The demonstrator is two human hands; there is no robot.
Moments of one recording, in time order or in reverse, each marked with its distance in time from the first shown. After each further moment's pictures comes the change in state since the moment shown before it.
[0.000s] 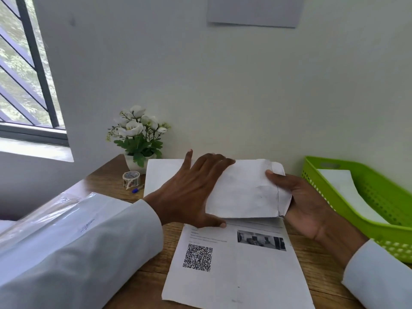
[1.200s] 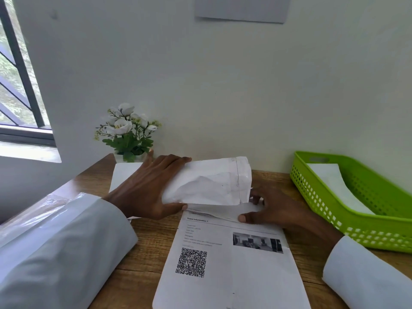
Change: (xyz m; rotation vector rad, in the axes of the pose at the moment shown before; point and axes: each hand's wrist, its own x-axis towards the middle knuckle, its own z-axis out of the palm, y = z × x) left_hand -0.036 -0.052 0.005 -0.071 0.079 -0.026; right_hand 0.025 0.024 -0.037 -1.491 -0.076 -0.234
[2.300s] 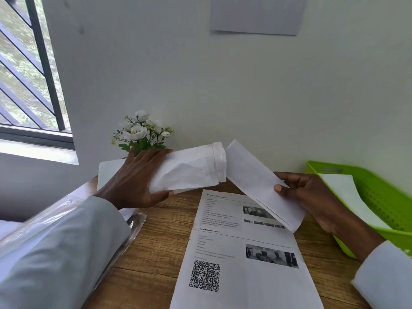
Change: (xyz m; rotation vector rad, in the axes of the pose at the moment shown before) left_hand -0.019 -0.040 -0.018 0.143 0.082 -0.183; right_hand -0.014 -0.010 -0.040 0.845 0.294 0.095
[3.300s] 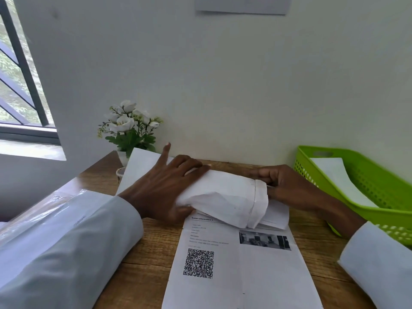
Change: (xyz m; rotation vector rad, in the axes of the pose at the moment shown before) left_hand 0.016 0.063 0.017 0.123 -0.107 0.373; right_hand -0.006 -0.008 0.016 -0.371 -0.335 -0.103
